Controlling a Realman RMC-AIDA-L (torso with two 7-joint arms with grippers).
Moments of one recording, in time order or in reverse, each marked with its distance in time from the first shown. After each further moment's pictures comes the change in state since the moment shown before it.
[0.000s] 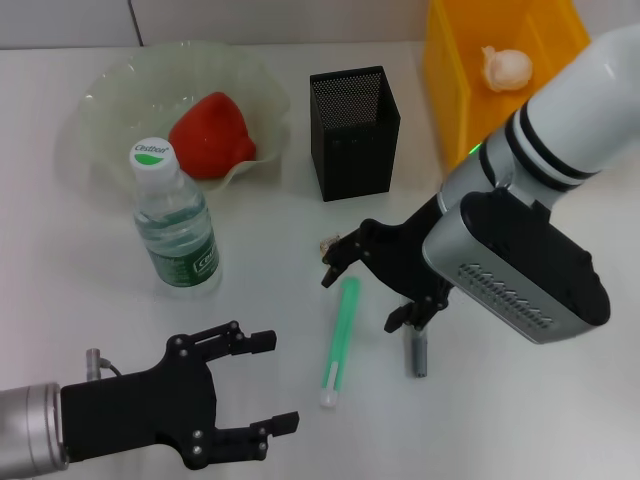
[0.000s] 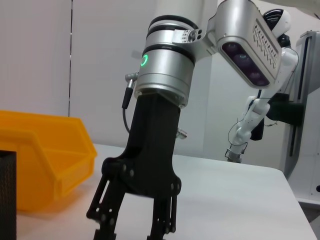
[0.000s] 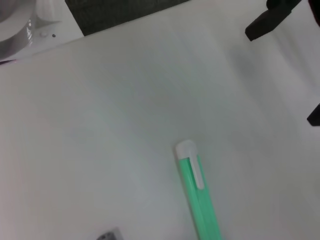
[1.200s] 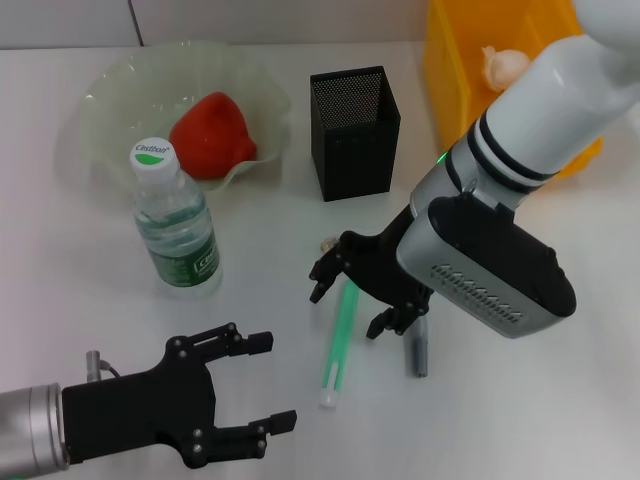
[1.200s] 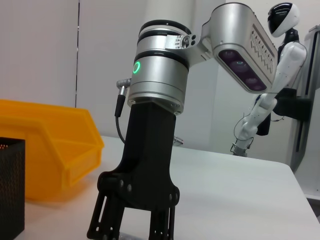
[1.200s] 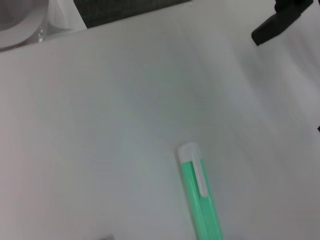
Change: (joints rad) left arm -0.006 0.002 0.000 -0.017 0.001 -0.026 -0.003; right arm 0.131 0.008 -0.014 0.252 0.065 0.080 -0.100
